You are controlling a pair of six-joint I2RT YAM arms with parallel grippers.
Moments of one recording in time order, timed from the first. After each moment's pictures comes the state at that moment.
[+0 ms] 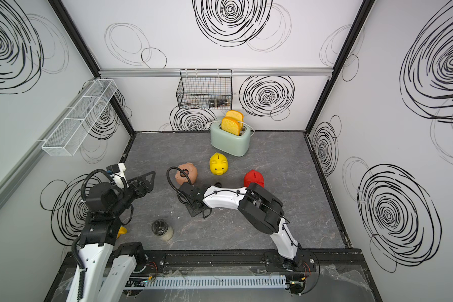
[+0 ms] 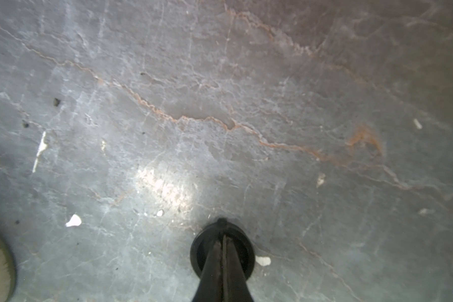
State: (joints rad) left arm 0.15 0.54 0.59 -0.35 0.37 -0.48; right arm 1.12 2.07 1.43 -0.56 0.12 0.48
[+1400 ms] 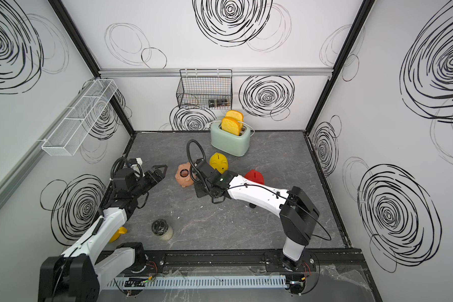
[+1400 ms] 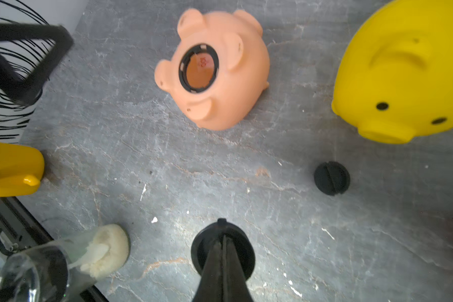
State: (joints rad) left arm 0.07 1.09 0.51 0.15 0.37 -0.74; right arm 0.99 1.74 1.40 -0.53 0.08 0.53
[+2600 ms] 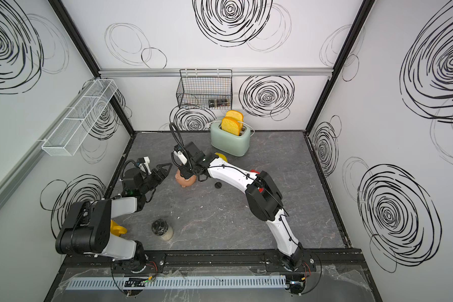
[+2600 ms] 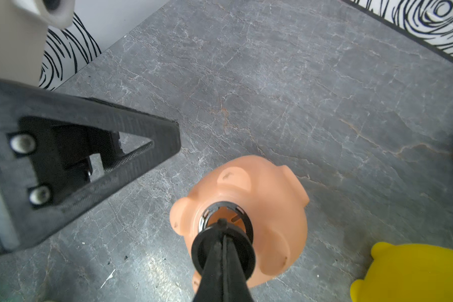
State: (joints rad) left arm 0.11 1.50 0.44 0.75 0.56 -0.86; right arm 0.91 2.17 1.90 -0.50 -0.06 0.08
